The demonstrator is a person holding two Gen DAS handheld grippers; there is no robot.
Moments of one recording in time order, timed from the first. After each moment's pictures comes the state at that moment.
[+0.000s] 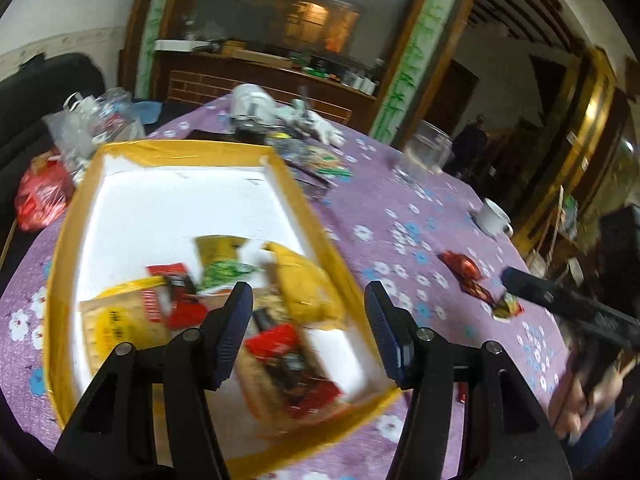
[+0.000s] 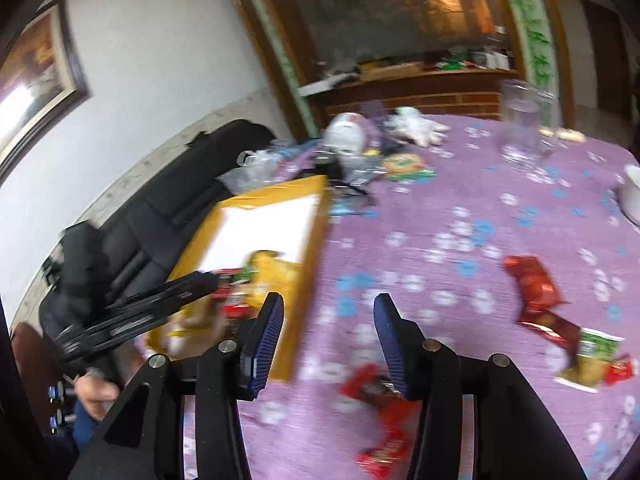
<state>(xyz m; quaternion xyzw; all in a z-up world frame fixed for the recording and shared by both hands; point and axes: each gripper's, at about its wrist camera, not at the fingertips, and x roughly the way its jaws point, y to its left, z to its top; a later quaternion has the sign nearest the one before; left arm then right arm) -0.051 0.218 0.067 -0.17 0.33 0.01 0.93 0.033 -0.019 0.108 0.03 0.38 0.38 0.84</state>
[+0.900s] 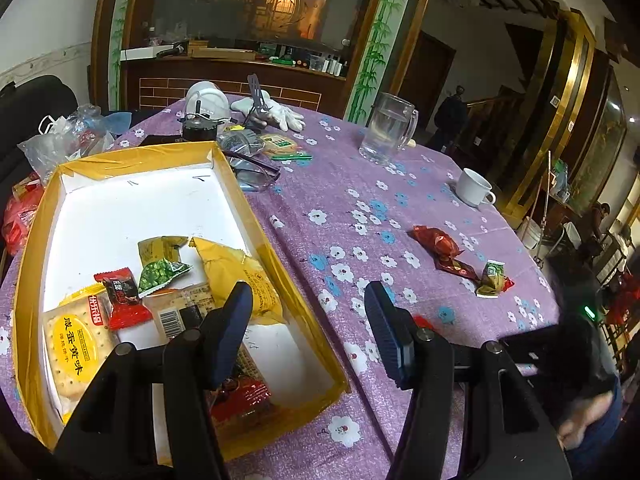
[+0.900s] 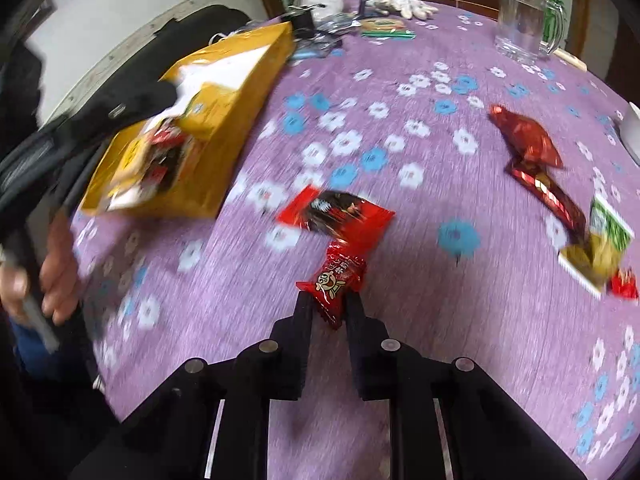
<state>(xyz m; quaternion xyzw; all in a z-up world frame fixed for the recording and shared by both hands) -0.041 0.173 0.074 -0.13 0.34 -0.02 0.93 0.013 -0.021 0.027 -0.11 0.53 0.34 0.77</state>
